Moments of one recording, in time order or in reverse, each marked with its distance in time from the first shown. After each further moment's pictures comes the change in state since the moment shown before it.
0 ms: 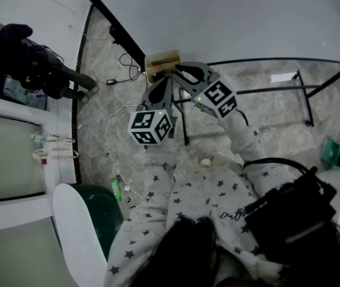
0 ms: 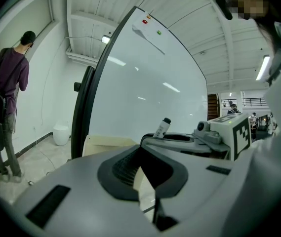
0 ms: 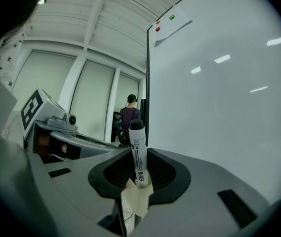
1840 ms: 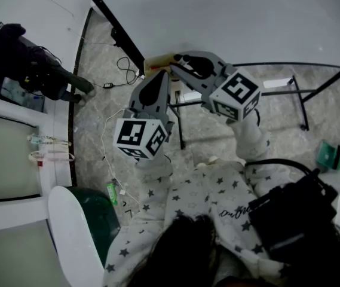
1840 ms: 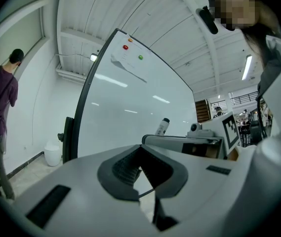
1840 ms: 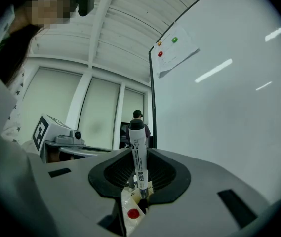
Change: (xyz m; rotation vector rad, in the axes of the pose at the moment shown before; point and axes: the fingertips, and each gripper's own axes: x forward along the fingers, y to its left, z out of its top) left arm -0.034 -0.042 0.099 0.103 -0.162 -0.076; right arm -0.035 0.011 0.108 0.046 -0.123 0.094
